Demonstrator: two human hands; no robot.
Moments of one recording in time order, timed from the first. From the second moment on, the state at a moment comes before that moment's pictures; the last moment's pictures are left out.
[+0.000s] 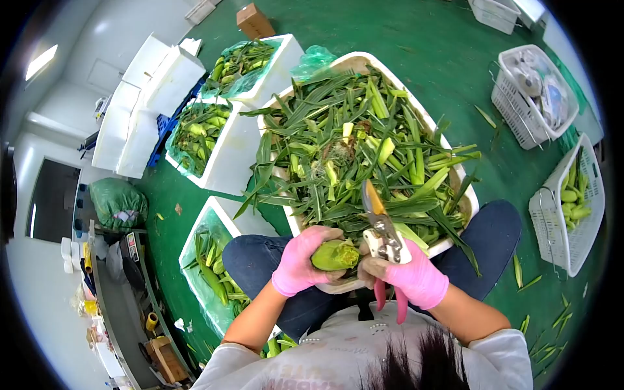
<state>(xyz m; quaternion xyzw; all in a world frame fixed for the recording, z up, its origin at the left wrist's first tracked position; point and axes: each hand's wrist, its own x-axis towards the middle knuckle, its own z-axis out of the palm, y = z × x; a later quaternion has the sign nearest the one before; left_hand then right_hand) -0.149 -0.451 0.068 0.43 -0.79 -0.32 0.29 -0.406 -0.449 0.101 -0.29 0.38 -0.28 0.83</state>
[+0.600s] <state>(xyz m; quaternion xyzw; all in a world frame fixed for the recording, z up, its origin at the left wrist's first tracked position) -0.130 -0.426 0.036 0.46 -0.67 -0.41 0.42 -0.365 -0.468 0.106 -0.42 0.36 -0.25 0.79</state>
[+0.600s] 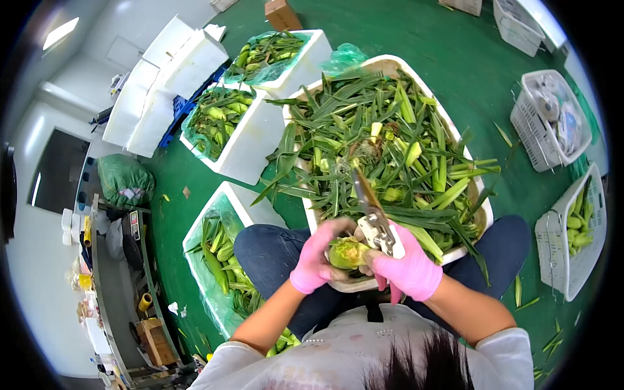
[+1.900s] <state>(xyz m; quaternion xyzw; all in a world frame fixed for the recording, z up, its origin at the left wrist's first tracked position) -0.144 0.185 -0.106 0.98 -0.03 -0.18 -0.09 -0.397 -0.566 -0.047 -0.46 0.44 0.20 0.74</state>
